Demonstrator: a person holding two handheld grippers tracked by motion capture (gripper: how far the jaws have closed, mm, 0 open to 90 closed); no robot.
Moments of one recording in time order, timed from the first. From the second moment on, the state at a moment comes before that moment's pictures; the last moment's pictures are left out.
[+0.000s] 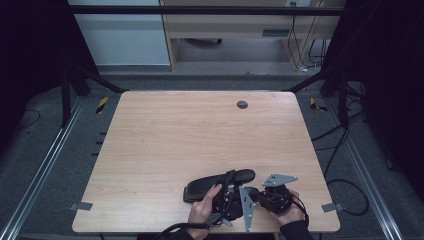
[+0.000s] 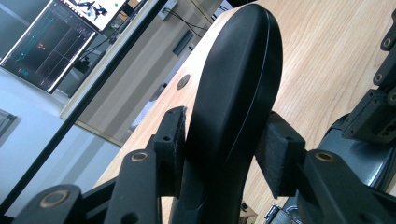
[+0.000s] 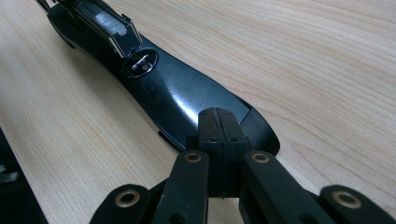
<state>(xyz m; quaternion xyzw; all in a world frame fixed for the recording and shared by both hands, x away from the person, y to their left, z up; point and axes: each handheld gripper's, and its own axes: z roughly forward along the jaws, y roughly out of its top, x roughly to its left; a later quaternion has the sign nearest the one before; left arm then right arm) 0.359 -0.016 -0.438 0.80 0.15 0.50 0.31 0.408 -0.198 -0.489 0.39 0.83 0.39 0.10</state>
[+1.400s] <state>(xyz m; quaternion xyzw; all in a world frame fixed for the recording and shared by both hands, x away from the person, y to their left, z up) 0.352 -0.034 -0.465 0.81 0.10 0.51 0.25 0.408 -0.218 -0.481 0.42 0.81 0.40 0.12</state>
